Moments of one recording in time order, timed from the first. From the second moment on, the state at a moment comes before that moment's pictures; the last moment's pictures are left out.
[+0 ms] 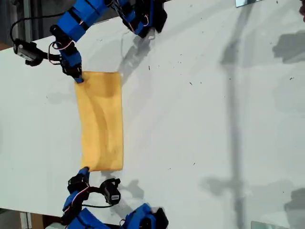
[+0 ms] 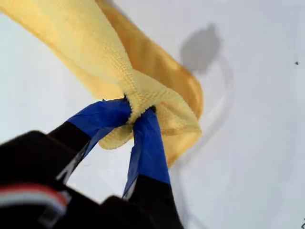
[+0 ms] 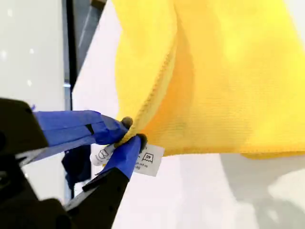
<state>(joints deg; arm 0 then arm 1) -54.0 109.8 96.9 62.4 -47.8 50.8 103.5 91.6 63.3 35.9</state>
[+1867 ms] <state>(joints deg) -50.7 119.5 127.9 49.0 -54.4 49.8 80.7 101.5 55.1 45.5</state>
